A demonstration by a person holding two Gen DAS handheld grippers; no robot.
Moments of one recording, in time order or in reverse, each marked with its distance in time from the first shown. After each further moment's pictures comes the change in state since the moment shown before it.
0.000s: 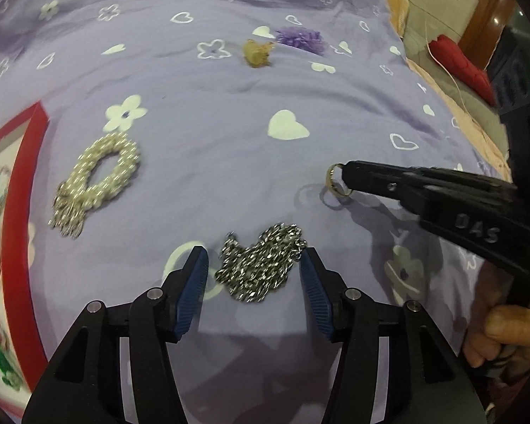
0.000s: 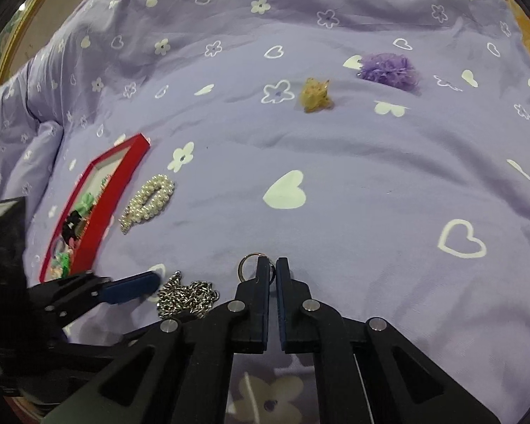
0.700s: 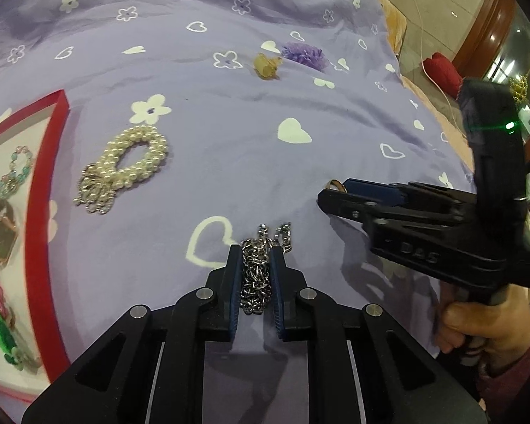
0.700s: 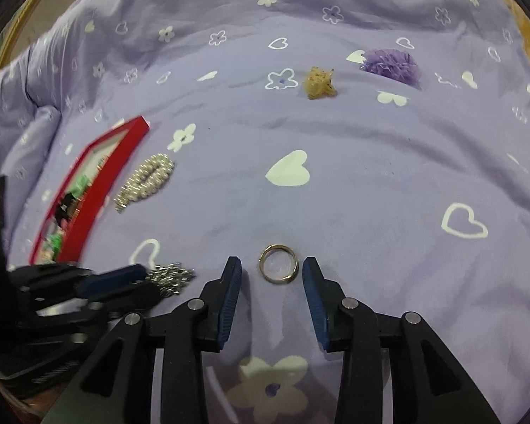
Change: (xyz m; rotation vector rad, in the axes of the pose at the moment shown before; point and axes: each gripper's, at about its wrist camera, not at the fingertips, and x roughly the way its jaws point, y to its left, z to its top) left arm -0.030 0.022 -0.019 -0.067 -0.051 -0.049; right arm 0.010 0.011 -0.015 -0.057 0.017 -0.055
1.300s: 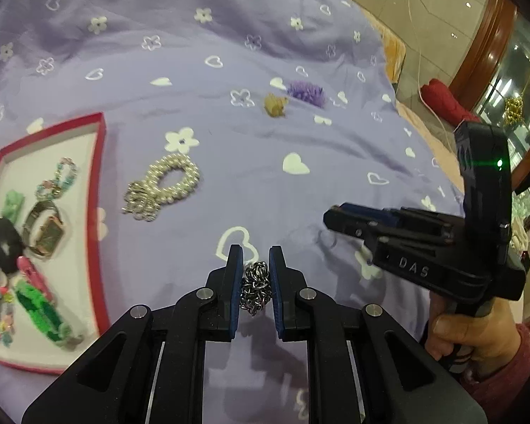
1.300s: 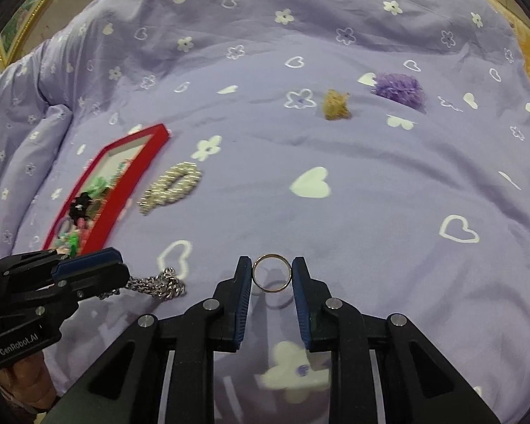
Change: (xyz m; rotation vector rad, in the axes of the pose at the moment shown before) left arm -0.057 0.009 -0.002 -0.032 -0.105 0.002; right arm -0.029 0.022 -0.004 -0.027 -0.056 0.029
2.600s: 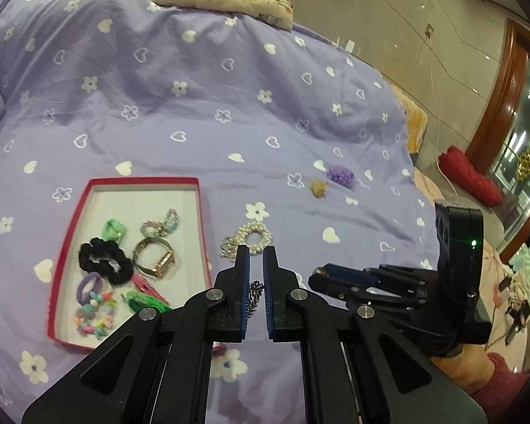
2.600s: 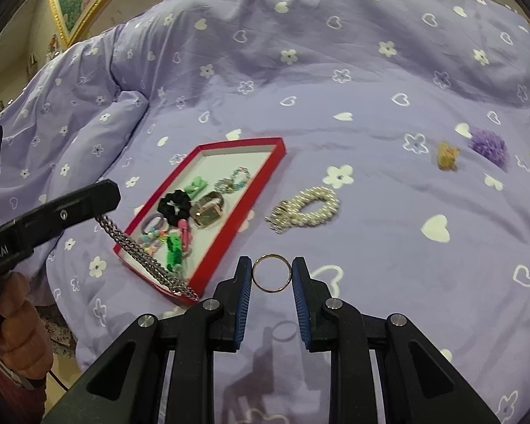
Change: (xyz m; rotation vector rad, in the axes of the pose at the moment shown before) left arm -0.128 0.057 0.005 -0.116 -0.243 0.101; right arm -0.022 0.105 0.014 -0.155 -0.043 0.206
